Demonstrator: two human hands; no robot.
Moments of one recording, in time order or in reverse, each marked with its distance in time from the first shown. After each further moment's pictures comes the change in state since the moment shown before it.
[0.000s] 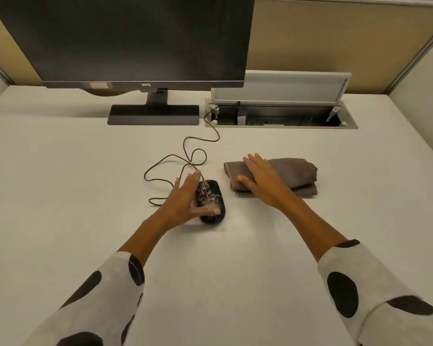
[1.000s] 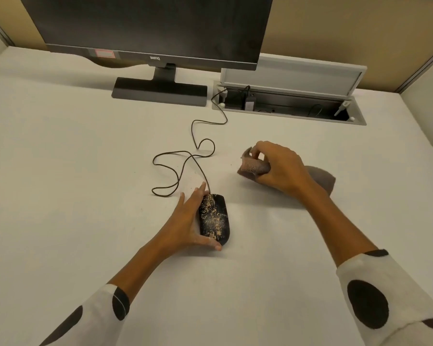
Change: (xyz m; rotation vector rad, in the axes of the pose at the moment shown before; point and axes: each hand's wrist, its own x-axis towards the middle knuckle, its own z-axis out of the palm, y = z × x) left_hand -0.071 0.002 0.041 -0.196 -0.037 0.049; right_hand -0.026 -0.019 -0.041 -0.087 0.099 -0.164
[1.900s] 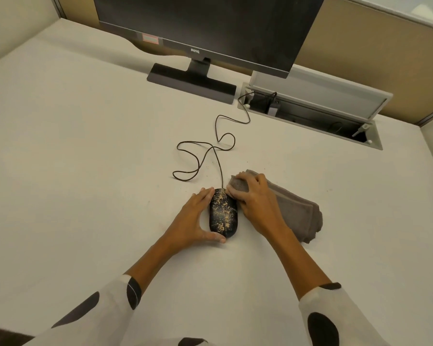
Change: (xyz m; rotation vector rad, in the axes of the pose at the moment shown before) left_hand -0.029 -0.007 0.027 -0.018 0.210 -0.065; right_hand -0.048 -0.059 0.064 -0.207 -0.018 -0.199
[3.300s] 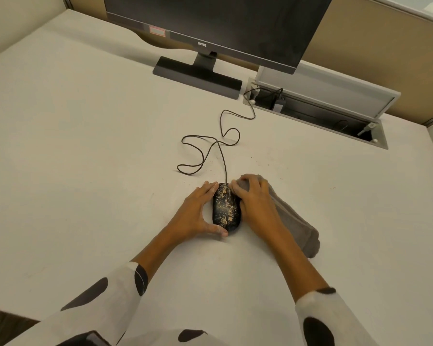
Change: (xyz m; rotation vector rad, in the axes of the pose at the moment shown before) left_hand 0.003 -0.005 0.001 -0.003 0.003 -0.005; right_hand -0.009 -0.016 0.009 0.102 -0.039 0.114
